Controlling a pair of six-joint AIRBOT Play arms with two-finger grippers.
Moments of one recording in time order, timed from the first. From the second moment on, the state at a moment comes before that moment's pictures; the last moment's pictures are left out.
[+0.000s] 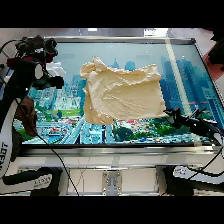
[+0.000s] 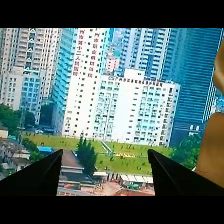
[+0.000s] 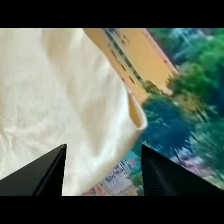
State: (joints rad) left arm -0.15 -1.36 1.40 1.80 -1.16 -1.84; right arm -0.56 -1.35 0.54 -0.36 0.85 1.02
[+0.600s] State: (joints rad) left arm -0.09 -1.50 1.20 1.37 -0.98 -1.68; right arm -0.43 -1.29 0.53 -0.12 0.70 0.97
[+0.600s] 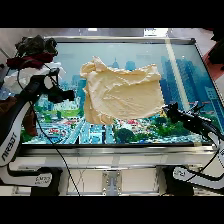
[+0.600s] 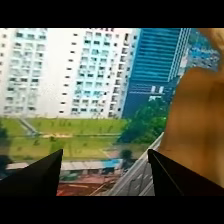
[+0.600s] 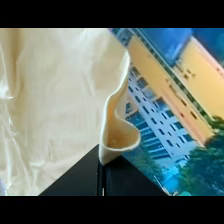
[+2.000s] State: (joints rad) left arm -0.01 -1.77 1.20 0.44 -0.78 -0.93; right arm -0.43 -1.22 0.53 0.10 0.81 0.90
